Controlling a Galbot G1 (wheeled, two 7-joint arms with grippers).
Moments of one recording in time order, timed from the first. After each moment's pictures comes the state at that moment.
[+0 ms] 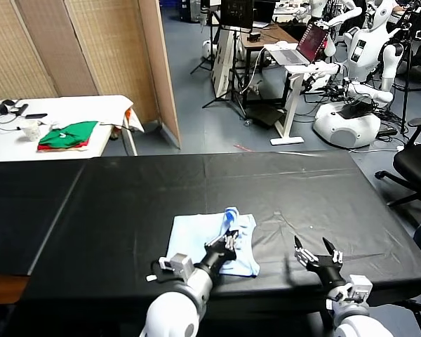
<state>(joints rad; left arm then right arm) 1.34 -1.51 -0.09 -2.02 -0.41 0.42 -0.08 -1.58 1.39 0.69 2.11 0.32 -0.35 -0.01</state>
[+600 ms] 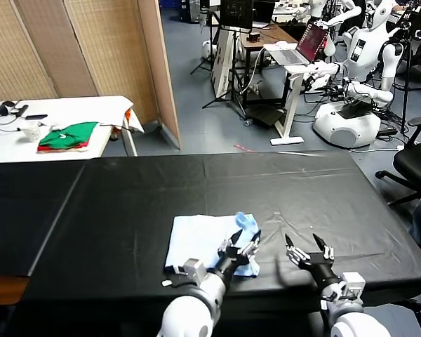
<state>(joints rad) 1.36 -1.57 -0.06 -1.96 -0.50 0.37 -0.06 -1.56 1.34 0.62 2.13 0.33 -0.35 -0.05</state>
